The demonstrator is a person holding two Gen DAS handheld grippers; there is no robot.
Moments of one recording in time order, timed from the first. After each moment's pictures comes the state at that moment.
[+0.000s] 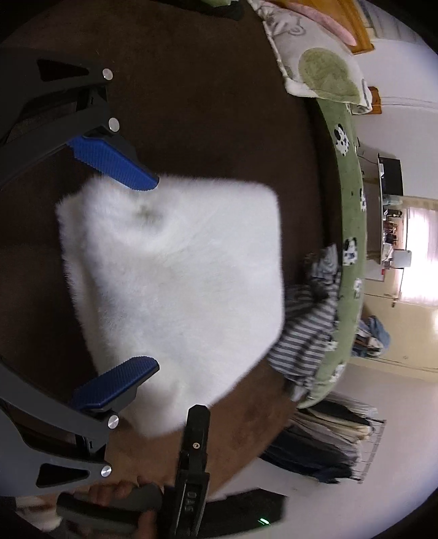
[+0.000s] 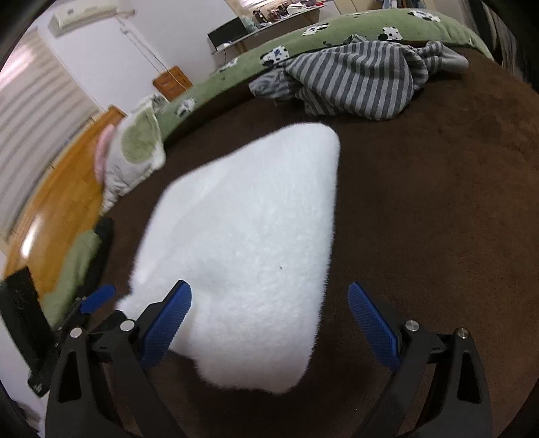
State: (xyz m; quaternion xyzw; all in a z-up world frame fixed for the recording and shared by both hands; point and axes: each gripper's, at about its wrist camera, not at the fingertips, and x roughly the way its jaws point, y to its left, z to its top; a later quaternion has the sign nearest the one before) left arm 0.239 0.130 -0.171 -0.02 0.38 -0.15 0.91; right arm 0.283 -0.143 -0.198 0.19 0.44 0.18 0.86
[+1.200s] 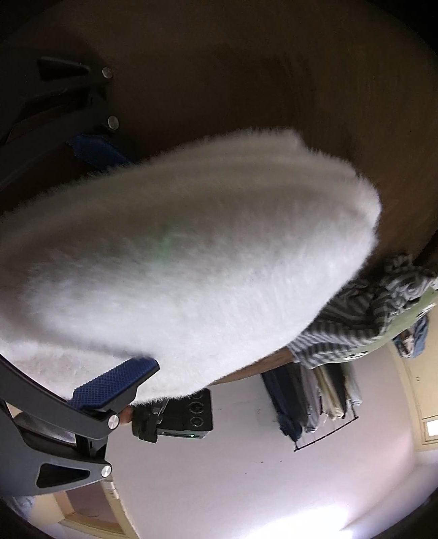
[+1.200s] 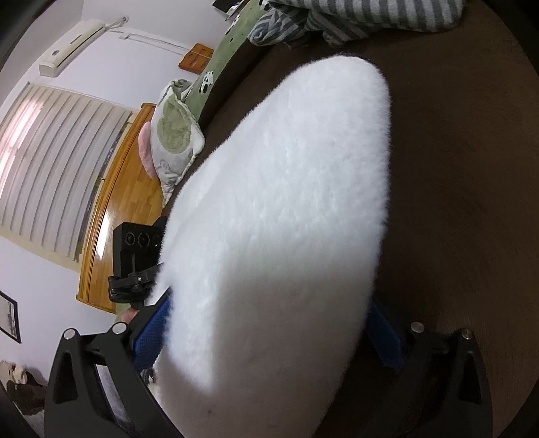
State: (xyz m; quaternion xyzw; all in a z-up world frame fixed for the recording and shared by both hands) left arm 0.397 0.177 -0.279 -0.27 0.56 -0.36 0.70; right arm 0.381 -0.144 -0.268 0.30 0.51 0.32 0.74
